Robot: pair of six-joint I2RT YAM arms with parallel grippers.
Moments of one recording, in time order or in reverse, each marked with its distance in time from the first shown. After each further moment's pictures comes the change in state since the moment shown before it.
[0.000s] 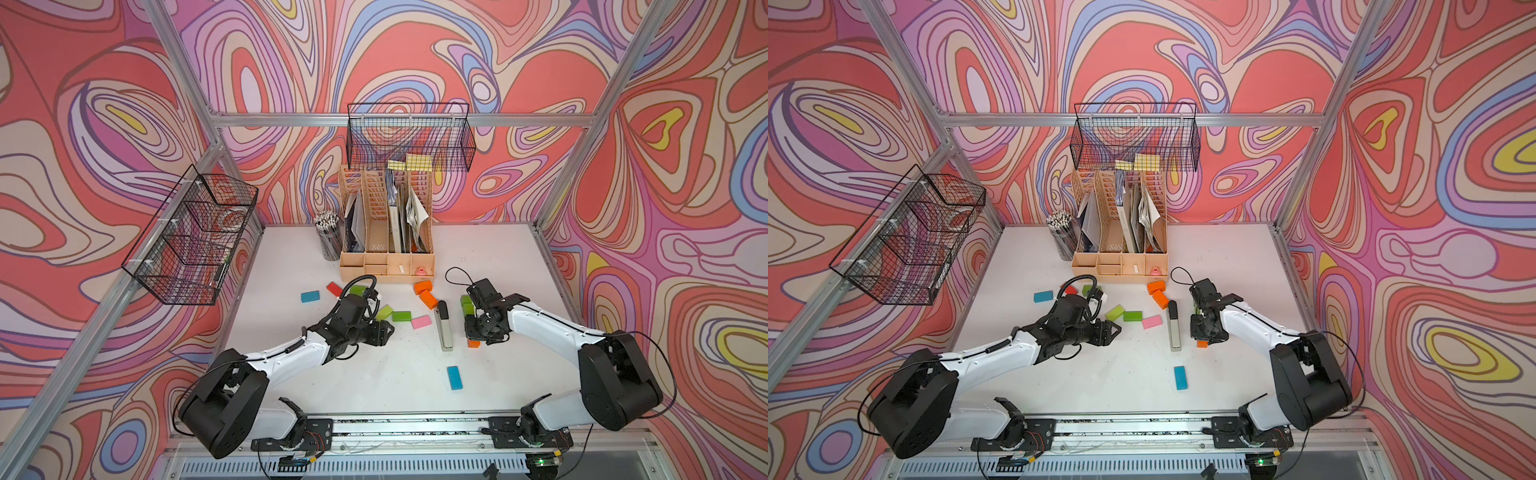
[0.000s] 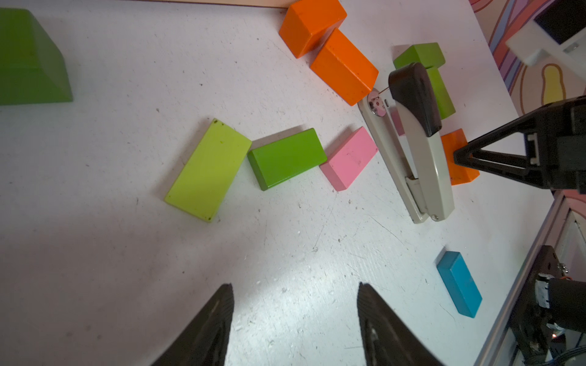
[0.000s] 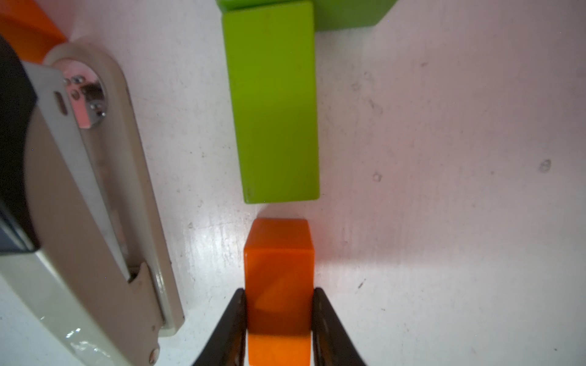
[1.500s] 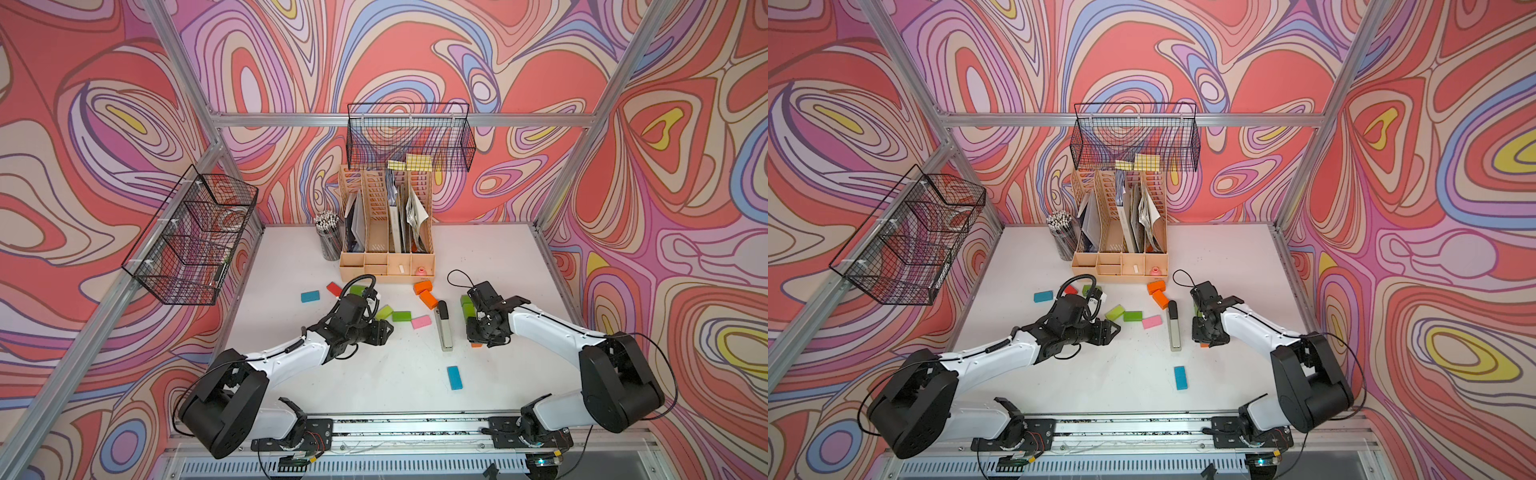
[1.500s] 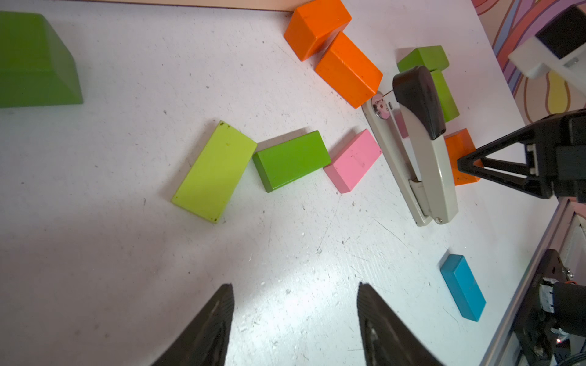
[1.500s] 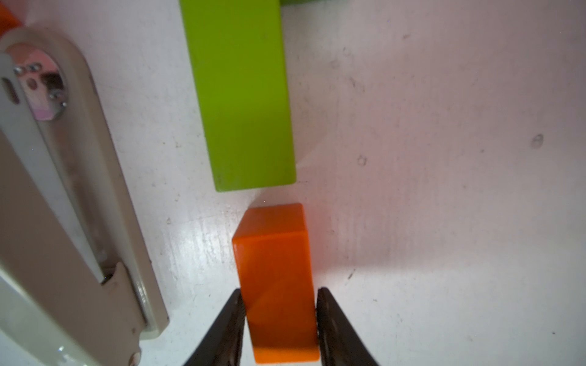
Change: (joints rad) left arm 0.005 0.000 0.000 0.000 -0.008 0.000; right arm -0.002 -0.016 -0.026 -0.007 0.019 0.029
